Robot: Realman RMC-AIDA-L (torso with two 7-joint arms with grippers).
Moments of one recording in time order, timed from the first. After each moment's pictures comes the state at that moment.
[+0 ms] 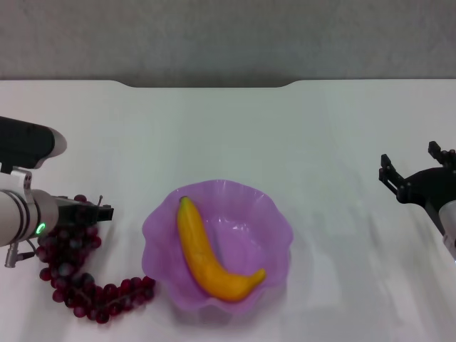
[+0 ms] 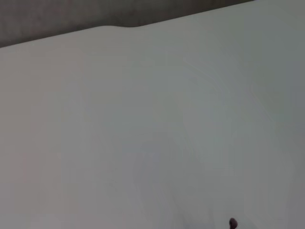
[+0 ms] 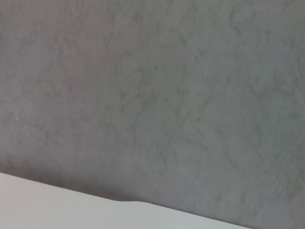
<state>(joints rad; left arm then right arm) -0.42 -2.04 1.60 1.01 -0.34 -0.60 0.09 0.41 2.01 0.71 0.45 -2.05 -0.85 -0.27</state>
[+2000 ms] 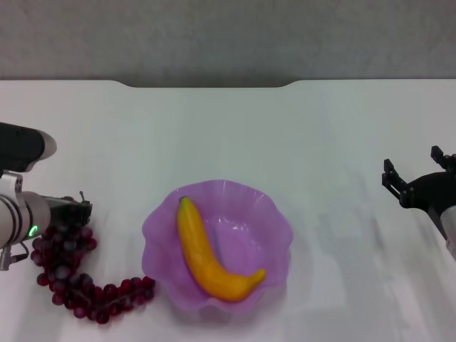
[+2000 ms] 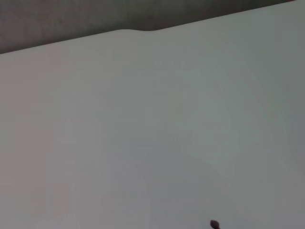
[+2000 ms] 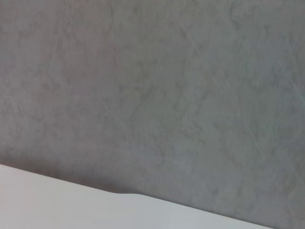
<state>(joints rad) -0.39 -2.04 1.60 1.02 -0.30 -0.56 0.06 0.40 2.02 0.71 0.44 -2.06 -0.85 -0.27</state>
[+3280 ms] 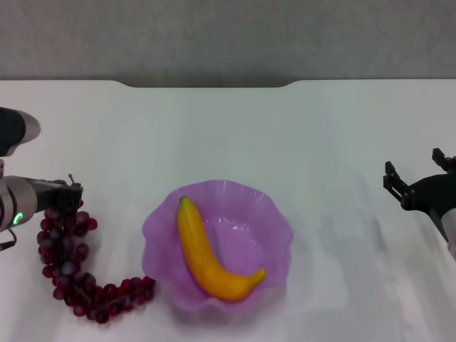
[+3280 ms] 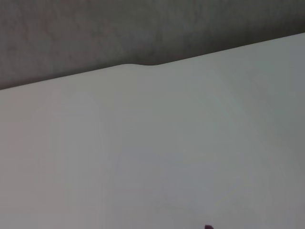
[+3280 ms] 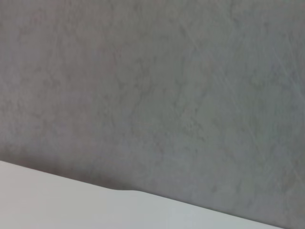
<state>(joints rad) -0.30 -2.03 1.59 1.24 -0.31 -0.65 0.08 0.40 2.02 0.71 0.43 -2.06 -0.85 -0.27</state>
